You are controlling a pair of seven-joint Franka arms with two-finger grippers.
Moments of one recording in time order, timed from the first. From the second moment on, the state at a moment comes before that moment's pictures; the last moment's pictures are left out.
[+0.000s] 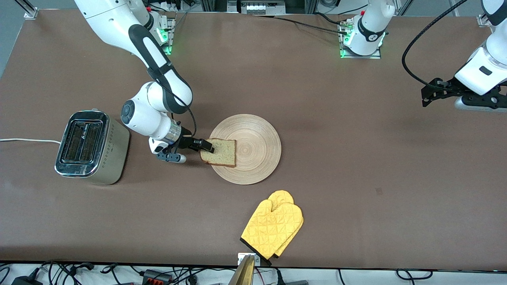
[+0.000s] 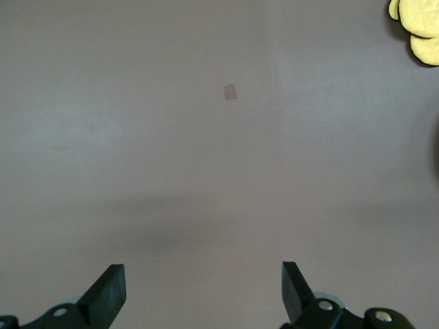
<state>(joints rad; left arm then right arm) -0.02 -0.08 -0.01 -1.79 0.07 1.74 0.04 0.36 0.54 0.09 -1.95 0.82 2.63 -0.04</state>
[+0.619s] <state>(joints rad) -0.01 -0.08 -0.02 -1.77 0.07 1.73 0.04 0.37 0.56 0.09 -1.93 0.83 2.64 -0.04</state>
